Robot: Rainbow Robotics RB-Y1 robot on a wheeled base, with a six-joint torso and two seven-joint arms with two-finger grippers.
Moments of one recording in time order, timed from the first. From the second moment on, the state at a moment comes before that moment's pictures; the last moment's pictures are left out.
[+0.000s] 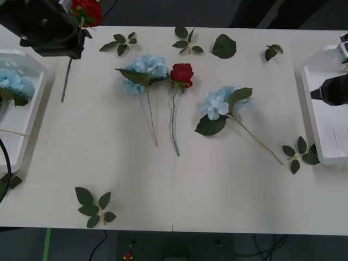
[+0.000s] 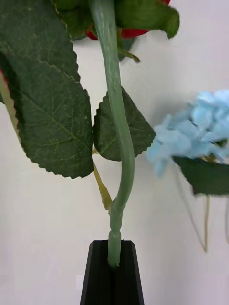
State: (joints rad) right arm -0.38 -1.04 0.16 -1.75 -0.72 1.16 1.36; left arm -1.01 0.65 -0.08 -1.26 0.77 1.64 -1.40
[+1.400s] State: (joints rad) right arm -0.47 -0.91 0.34 -1.93 -0.83 1.07 1.33; left arm -0.81 0.41 -0.27 -1.45 1.87 1.18 -1.73
